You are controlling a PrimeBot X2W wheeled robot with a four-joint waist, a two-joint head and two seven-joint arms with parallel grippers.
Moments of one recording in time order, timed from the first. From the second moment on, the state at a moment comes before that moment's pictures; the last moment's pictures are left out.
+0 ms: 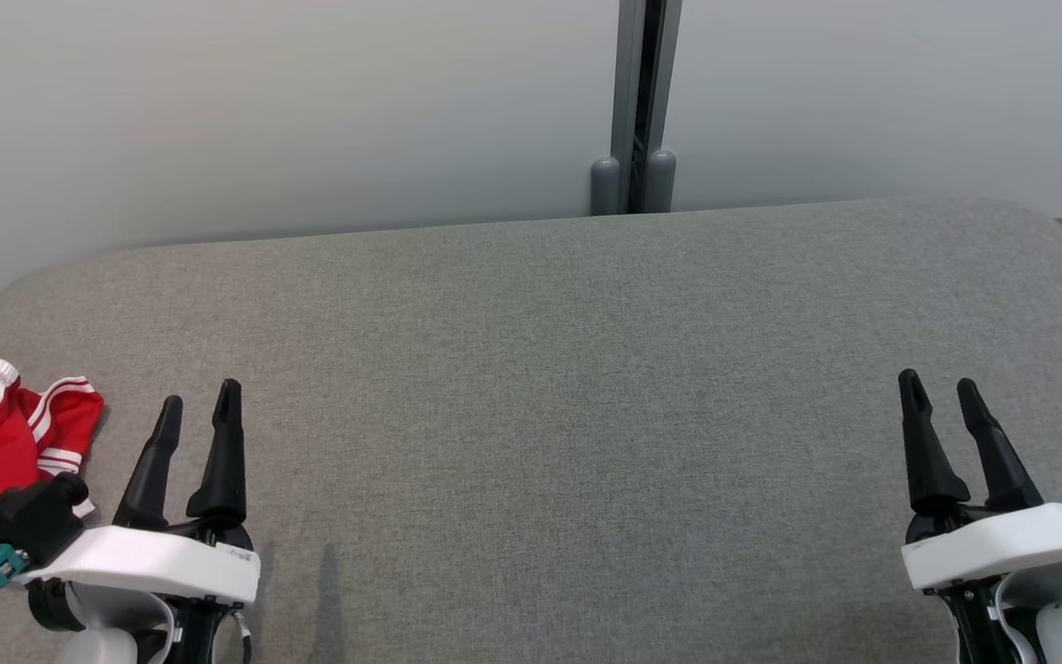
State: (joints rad) left arm -0.09 0.12 0.00 0.15 -0.67 -0.09 -0.08; right arm -0.12 -0.09 0.01 0.17 0.56 0.13 -0.13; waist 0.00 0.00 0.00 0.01
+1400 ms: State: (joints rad) left arm -0.11 0.16 -0.08 0.24 -0.34 -0.05 -0.18; right arm -0.15 -0.07 -0.01 0.26 0.15 0.13 -0.17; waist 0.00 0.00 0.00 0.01
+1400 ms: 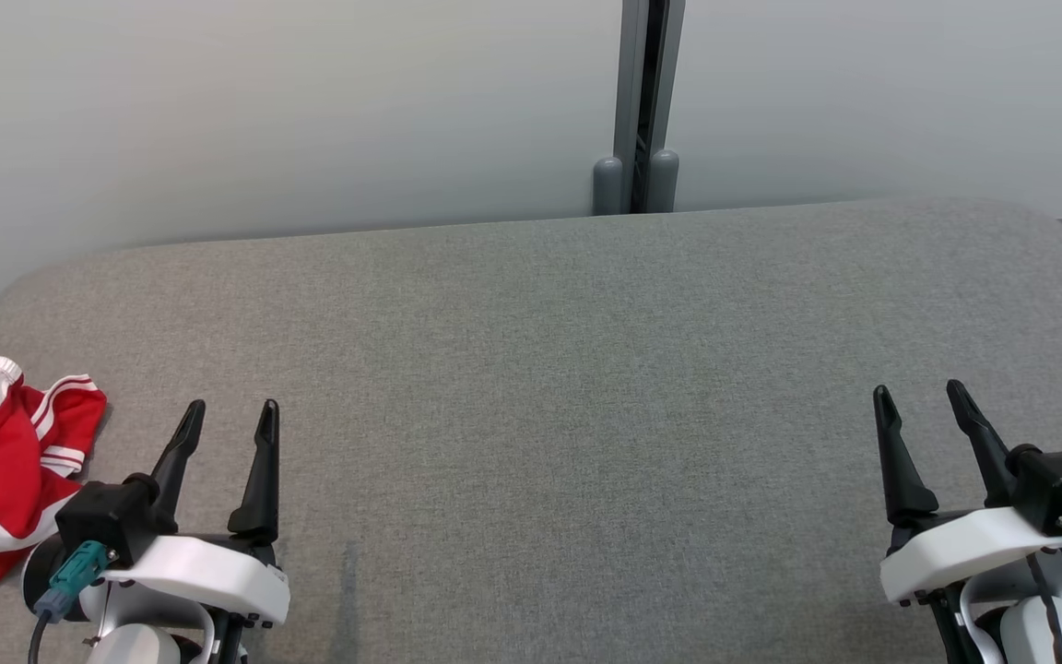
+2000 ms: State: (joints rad) left arm -0.12 0.17 -0.10 0.24 -0.24 -0.03 -0.21; right arm -0.16 -0.05 -0.04 0.29 0.08 0.13 -0.19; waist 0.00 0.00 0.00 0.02
